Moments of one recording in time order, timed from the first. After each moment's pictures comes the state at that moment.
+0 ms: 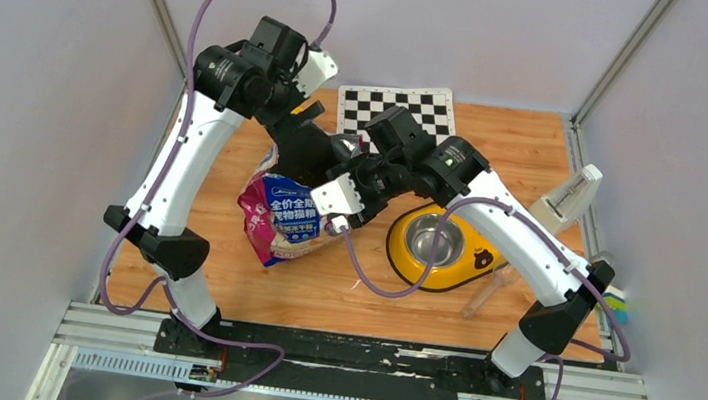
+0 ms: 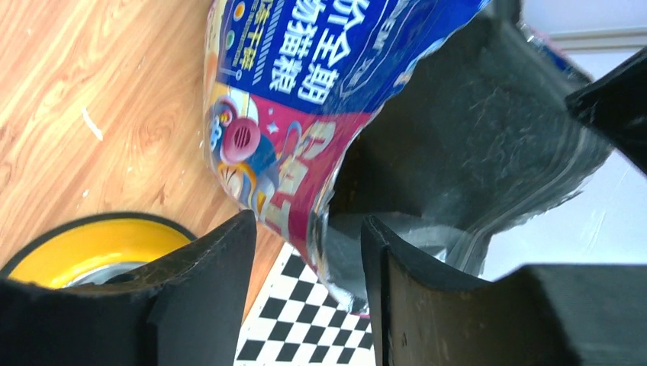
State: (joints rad) left arm -0.48 1.73 2.28 -1.44 -0.26 0.47; right arm 0.89 1.64 1.87 -1.10 -0.38 -1.37
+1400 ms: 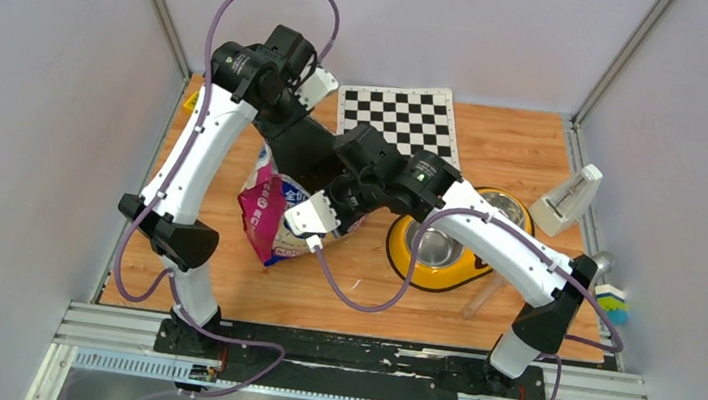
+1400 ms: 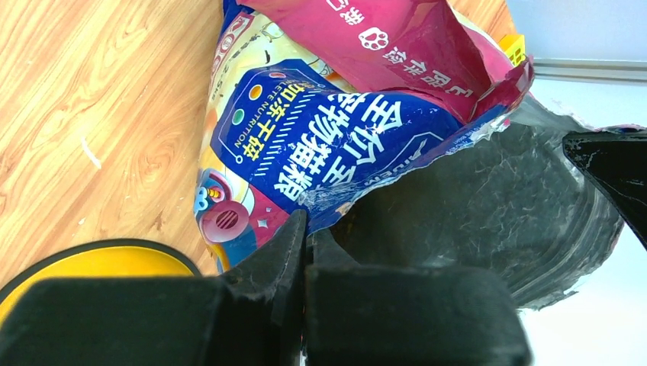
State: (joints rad) left arm -0.46 1.80 2.32 -1.60 -0.22 0.38; right arm 1.02 1.68 1.86 -1.04 -0.29 -1.30
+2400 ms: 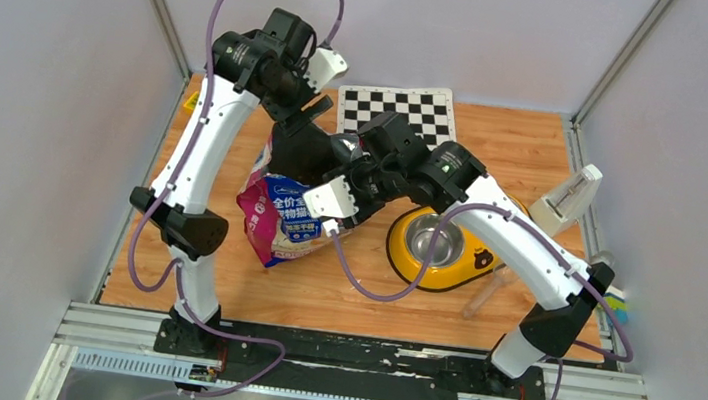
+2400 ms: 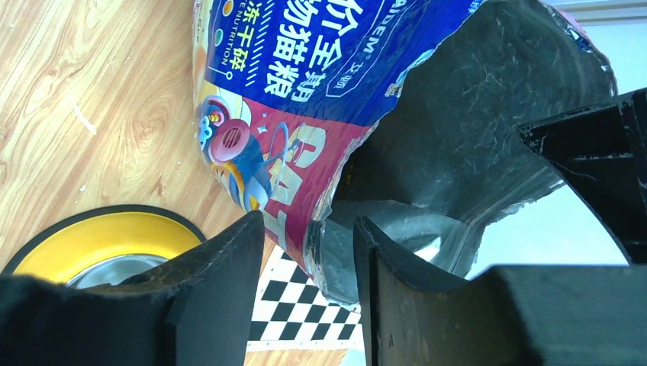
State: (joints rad) left arm -0.43 1.89 2.46 -1.54 -0.09 0.45; right arm 0.94 1.64 1.88 -1.08 -0.28 -1.30
